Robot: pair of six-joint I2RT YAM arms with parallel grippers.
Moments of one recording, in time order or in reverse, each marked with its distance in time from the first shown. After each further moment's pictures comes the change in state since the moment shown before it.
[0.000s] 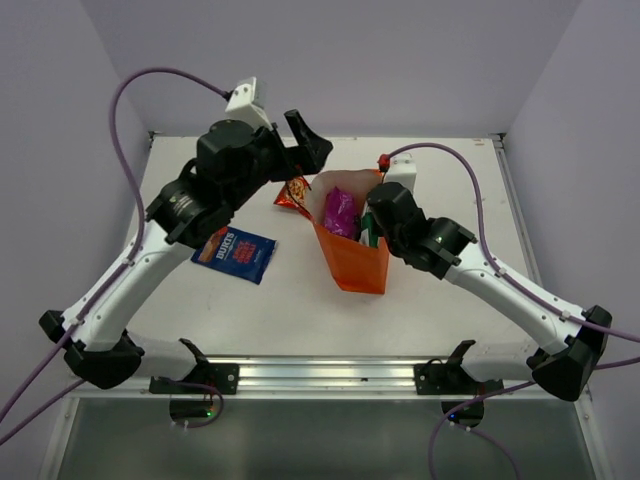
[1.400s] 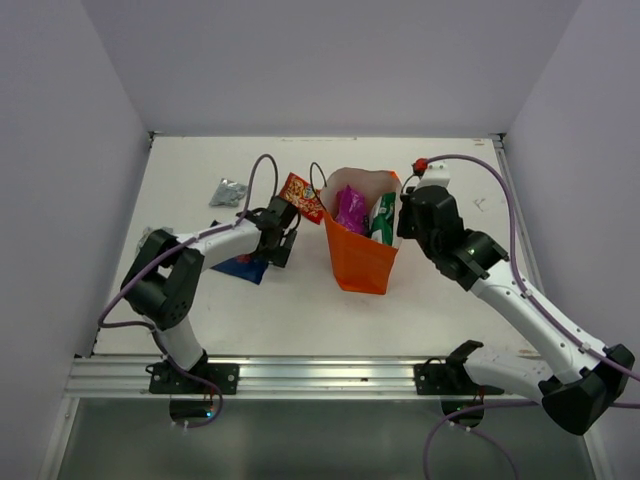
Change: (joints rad) left arm 0.207 0.361 -0.658 -0.030 -0.134 0.454; right arm -0.204 -0.183 -0.190 0.107 -0.231 -0.060
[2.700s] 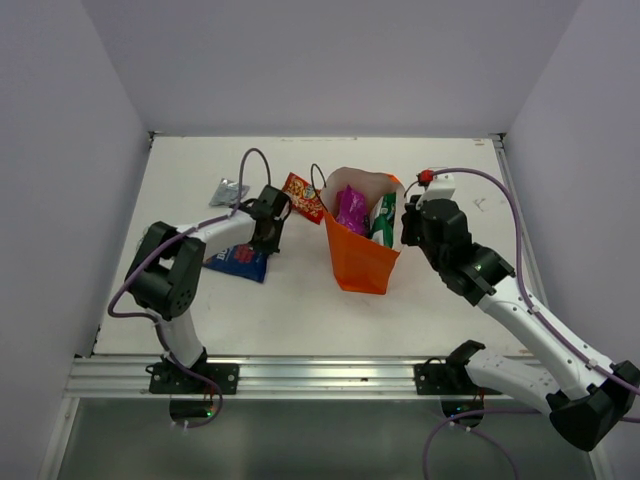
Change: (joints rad) left arm 0.085 0.066 0.048 0.091 0.212 -0.009; right arm -0.005 -0.105 -0.124 0.103 -0.024 -0.057
